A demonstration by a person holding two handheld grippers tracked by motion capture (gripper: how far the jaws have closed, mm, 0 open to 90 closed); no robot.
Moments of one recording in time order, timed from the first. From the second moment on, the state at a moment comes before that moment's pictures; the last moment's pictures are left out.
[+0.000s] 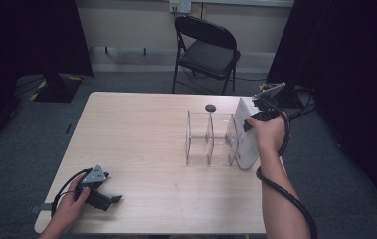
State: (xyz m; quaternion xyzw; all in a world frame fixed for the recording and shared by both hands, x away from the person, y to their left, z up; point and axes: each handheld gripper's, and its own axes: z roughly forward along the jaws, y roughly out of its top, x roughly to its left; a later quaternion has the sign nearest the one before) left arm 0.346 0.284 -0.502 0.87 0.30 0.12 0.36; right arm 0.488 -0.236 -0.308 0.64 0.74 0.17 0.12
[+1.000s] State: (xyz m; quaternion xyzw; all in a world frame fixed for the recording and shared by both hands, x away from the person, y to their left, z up) left arm 0.346 0.284 -0.503 0.87 0.30 0.12 0.36; right arm 0.462 -0.247 -0.312 0.64 0.75 0.17 0.09
